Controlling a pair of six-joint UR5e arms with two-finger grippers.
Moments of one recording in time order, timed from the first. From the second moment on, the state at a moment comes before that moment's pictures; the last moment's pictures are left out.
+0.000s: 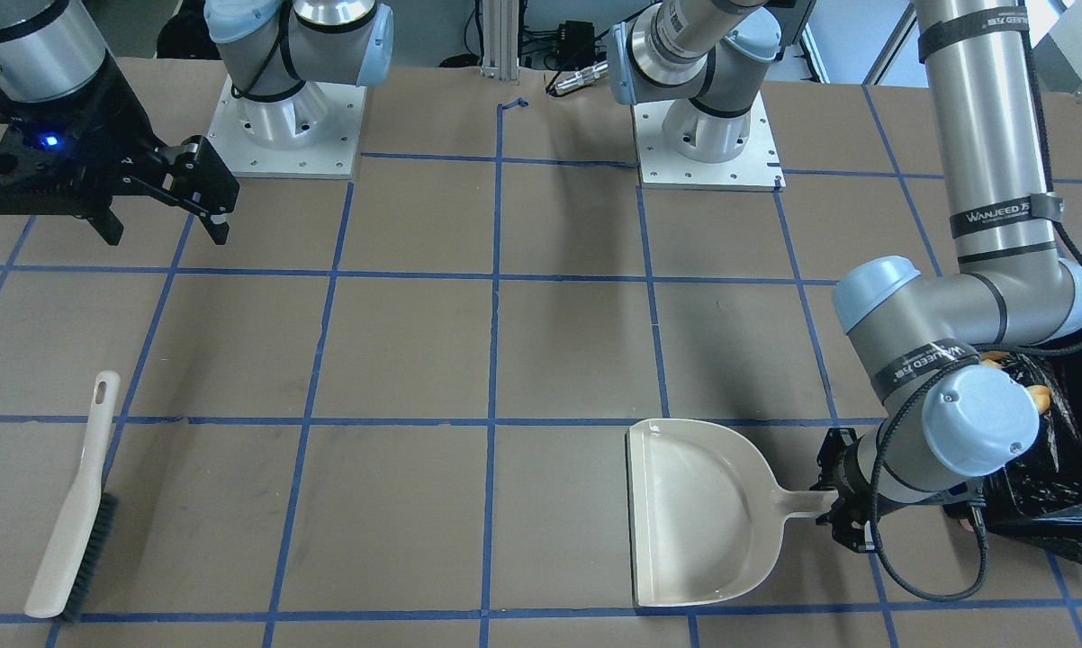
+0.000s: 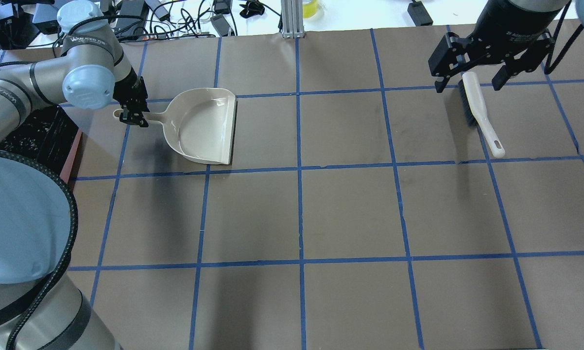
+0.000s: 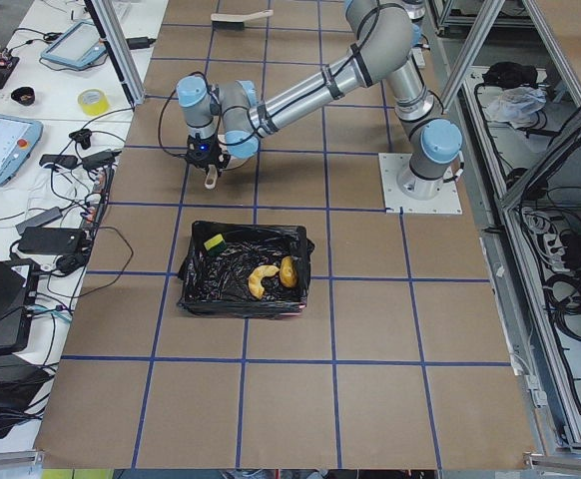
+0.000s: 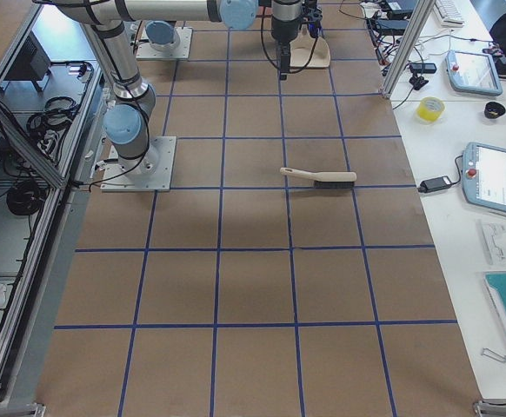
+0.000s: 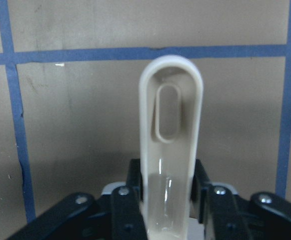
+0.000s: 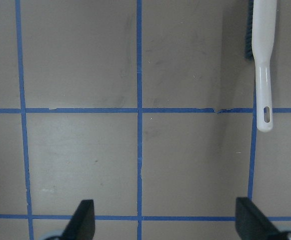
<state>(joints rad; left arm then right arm) -1.37 -2.15 -1.49 -1.08 1.64 -1.35 1.48 -1.56 1.51 -1.55 -1.55 -0.09</state>
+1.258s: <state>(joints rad) -1.39 -1.96 -1.40 -1.12 1.64 -0.84 1.48 -1.56 1.51 -1.55 -1.55 -0.09</state>
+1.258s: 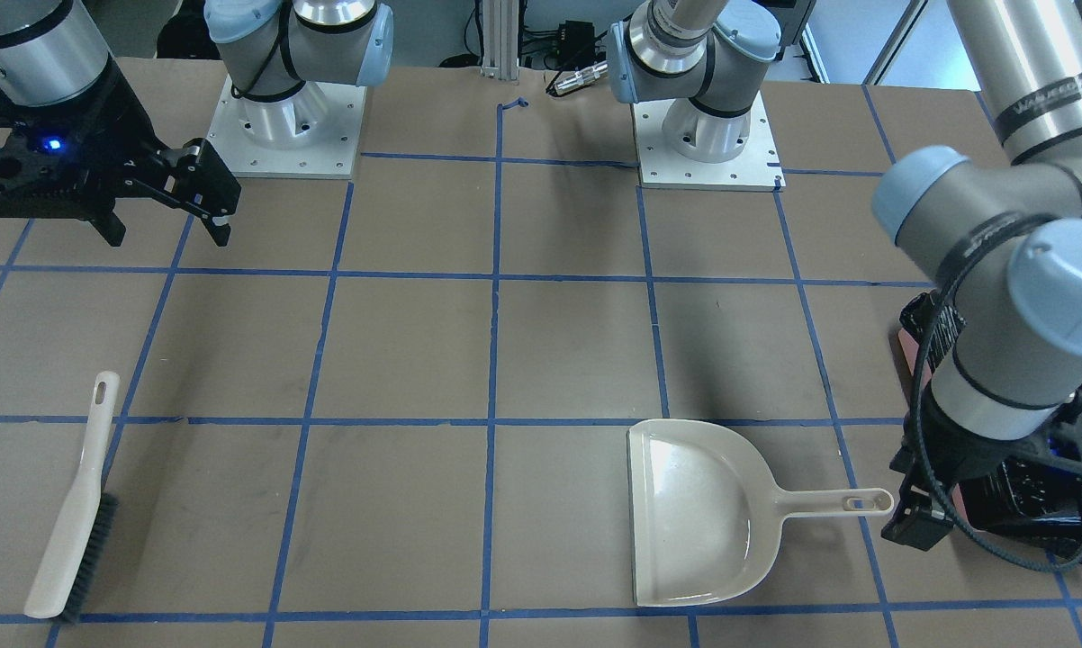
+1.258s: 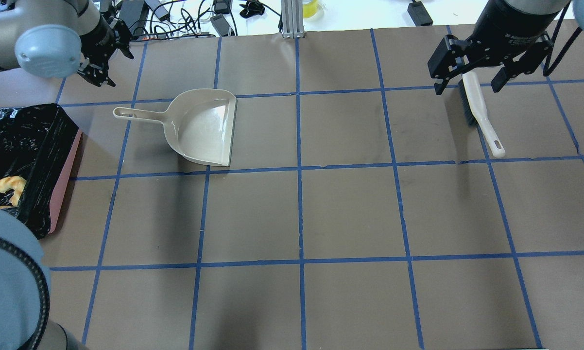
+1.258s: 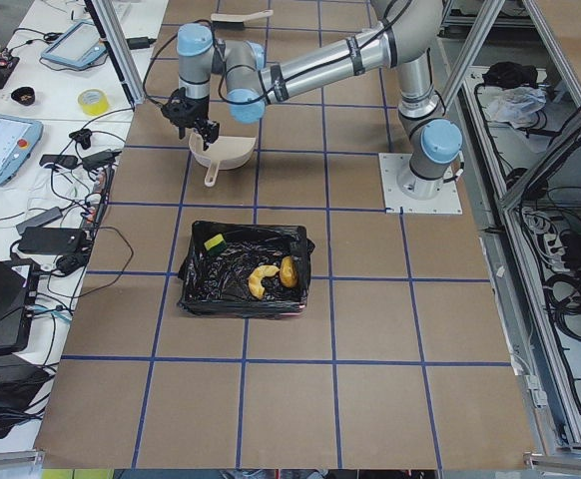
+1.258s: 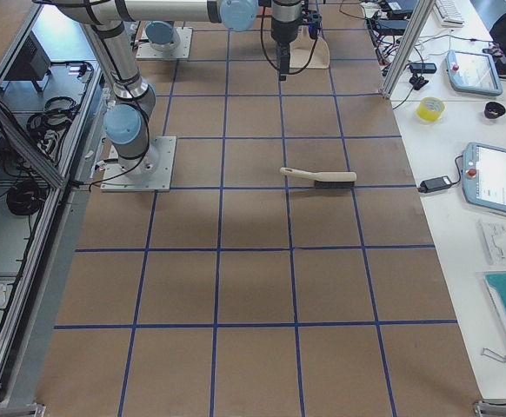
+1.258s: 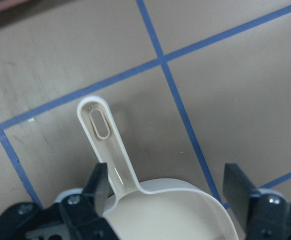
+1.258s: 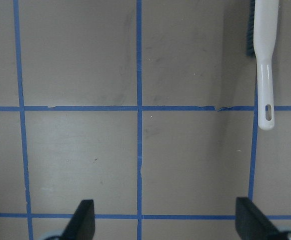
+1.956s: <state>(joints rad) -1.45 -1.74 -1.44 -1.23 1.59 -0.33 1.48 -1.56 1.51 -1.55 -1.55 -0.09</state>
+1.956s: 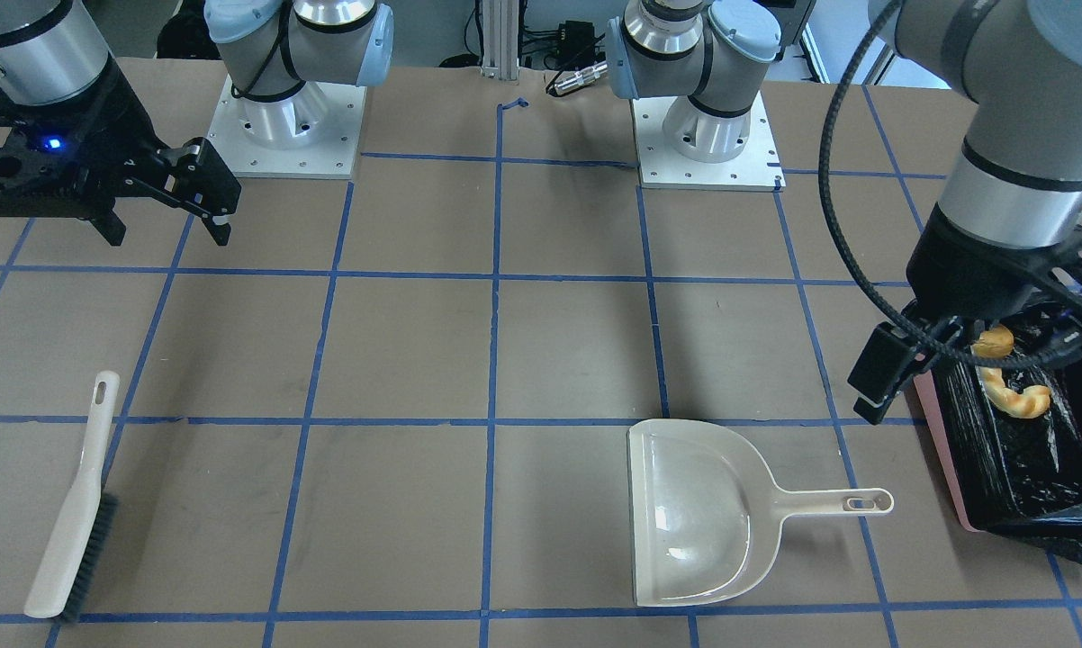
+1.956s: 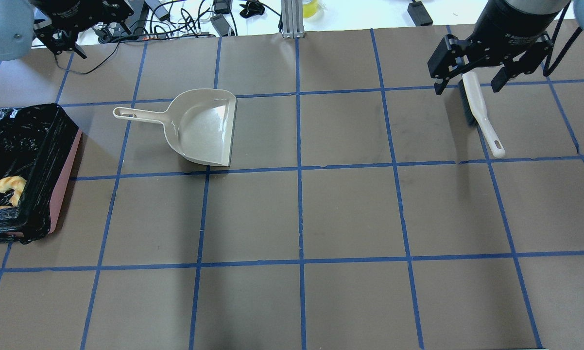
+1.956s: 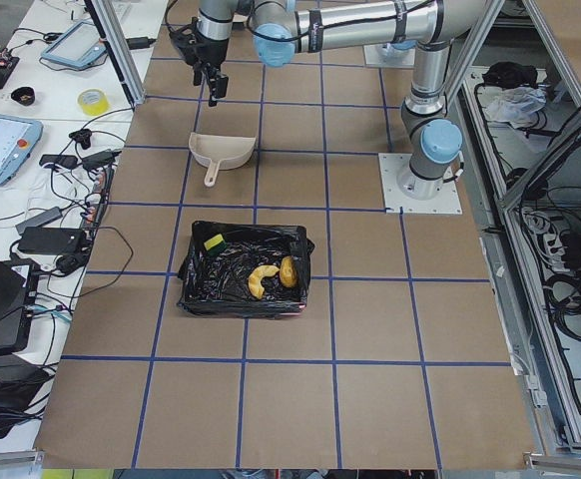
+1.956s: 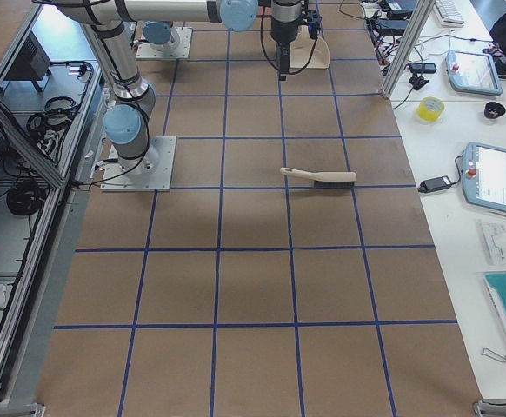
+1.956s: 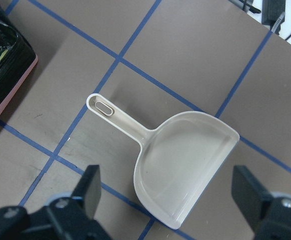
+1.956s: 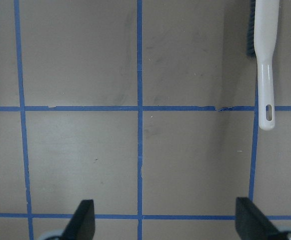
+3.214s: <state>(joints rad) -1.48 -1.60 -1.52 -1.62 1.54 0.03 1.48 -1.56 1.51 -1.55 -1.55 -0.09</state>
